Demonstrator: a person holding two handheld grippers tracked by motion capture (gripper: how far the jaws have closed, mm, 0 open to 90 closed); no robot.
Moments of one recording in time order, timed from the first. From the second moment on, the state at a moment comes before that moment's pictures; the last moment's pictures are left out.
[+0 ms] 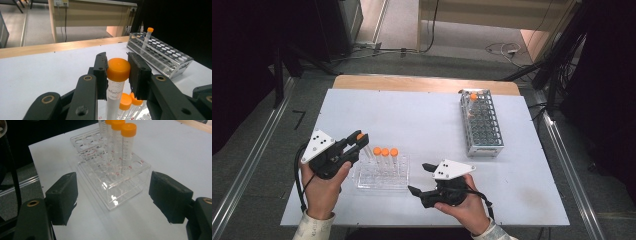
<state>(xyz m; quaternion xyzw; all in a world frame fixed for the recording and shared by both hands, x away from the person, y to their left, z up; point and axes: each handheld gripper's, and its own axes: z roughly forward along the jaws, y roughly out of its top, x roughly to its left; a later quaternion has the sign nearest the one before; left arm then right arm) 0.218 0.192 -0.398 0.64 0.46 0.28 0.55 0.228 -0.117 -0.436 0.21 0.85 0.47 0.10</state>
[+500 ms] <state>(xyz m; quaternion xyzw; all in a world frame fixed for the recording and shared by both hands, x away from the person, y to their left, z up) 0.221 0.189 -0.405 0.65 0.46 0.29 0.53 0.228 -0.117 -0.436 0.21 0.85 0.47 0.10</state>
